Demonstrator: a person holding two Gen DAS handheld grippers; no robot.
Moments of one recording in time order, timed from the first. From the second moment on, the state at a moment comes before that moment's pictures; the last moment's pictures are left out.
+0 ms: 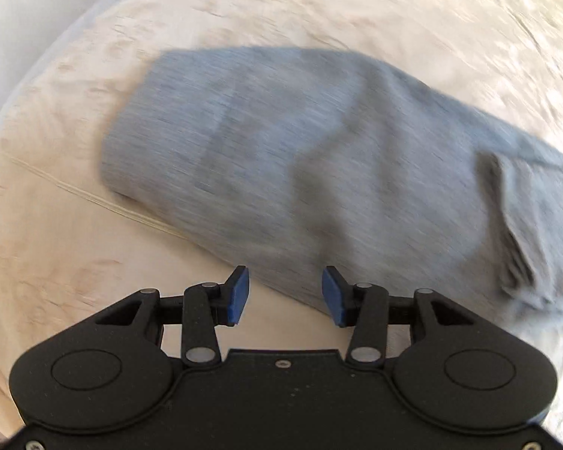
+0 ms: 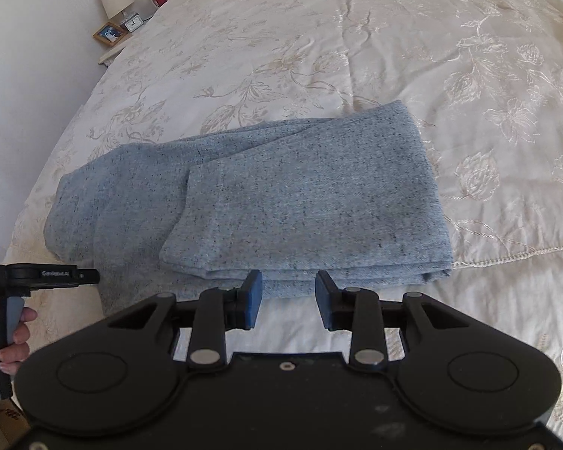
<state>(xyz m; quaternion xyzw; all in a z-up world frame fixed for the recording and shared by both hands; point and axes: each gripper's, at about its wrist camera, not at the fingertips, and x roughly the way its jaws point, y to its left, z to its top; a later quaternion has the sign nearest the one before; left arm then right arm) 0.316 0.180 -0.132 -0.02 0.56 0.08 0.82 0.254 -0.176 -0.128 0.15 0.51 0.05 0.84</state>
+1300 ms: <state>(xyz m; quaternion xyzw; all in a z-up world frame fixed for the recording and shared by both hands) 0.374 0.323 -0.193 -0.18 0.55 0.10 0.81 0.296 -0.067 -0.127 0.13 0.53 0.02 0.84</state>
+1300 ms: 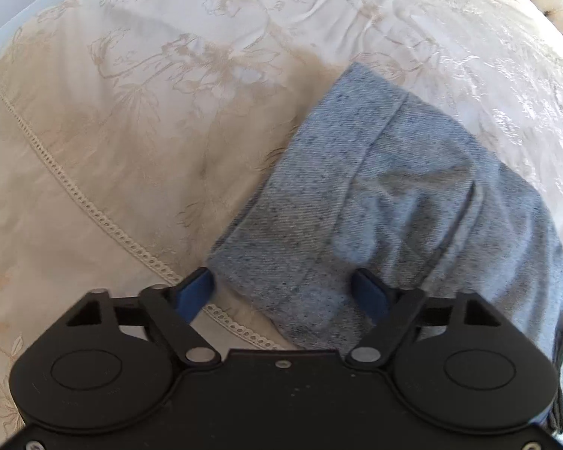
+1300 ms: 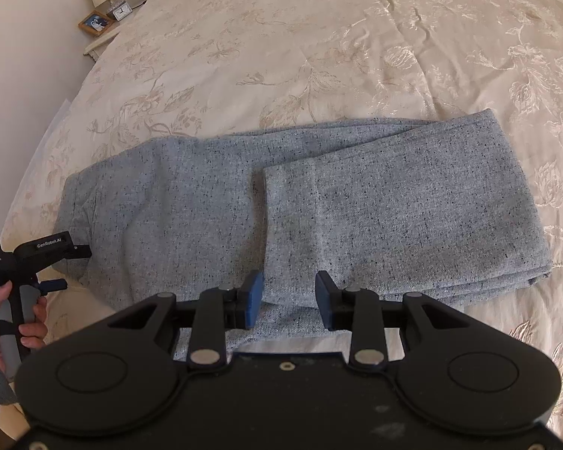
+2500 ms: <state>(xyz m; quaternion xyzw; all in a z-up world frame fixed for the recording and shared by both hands) 0.314 0.009 -0.030 0.05 0.41 -0.03 0.91 0.258 -0.223 -0.122 0.21 0.50 0.05 0.84</state>
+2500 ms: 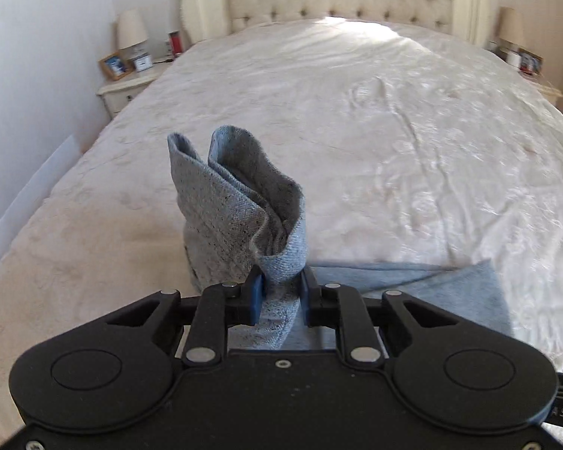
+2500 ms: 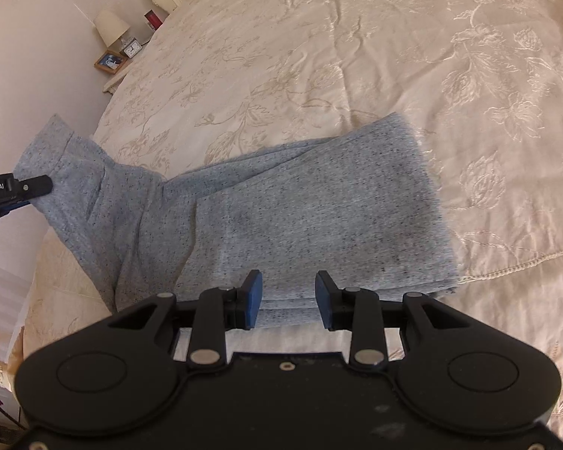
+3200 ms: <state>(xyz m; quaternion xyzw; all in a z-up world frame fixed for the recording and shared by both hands) 0.309 -0.017 -0.112 0.09 0.50 -0.04 0.86 0.275 -0.256 -0.139 0.25 0.51 0.06 0.82</state>
